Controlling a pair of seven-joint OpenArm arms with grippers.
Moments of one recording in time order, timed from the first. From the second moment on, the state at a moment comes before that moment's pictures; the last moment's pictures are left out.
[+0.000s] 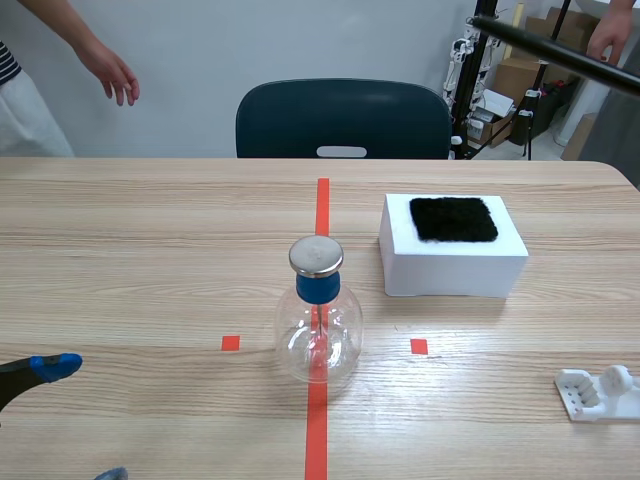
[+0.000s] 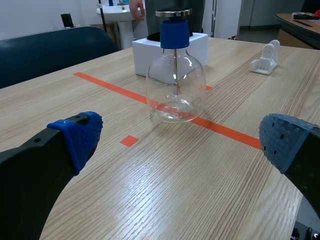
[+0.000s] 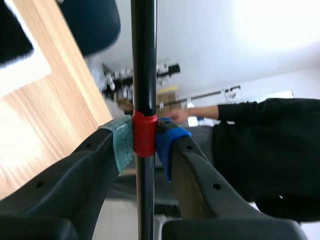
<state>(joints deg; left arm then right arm) 22.3 -24.6 -4.9 54.4 37.0 -36.0 -89.0 -37.9 31.3 27.5 113.8 -35.9 8.3 17.3</state>
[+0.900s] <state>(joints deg) 22.3 -24.6 -4.9 54.4 37.0 -36.0 -89.0 -25.0 44.0 2.8 113.8 -54.7 8.2 7.2</state>
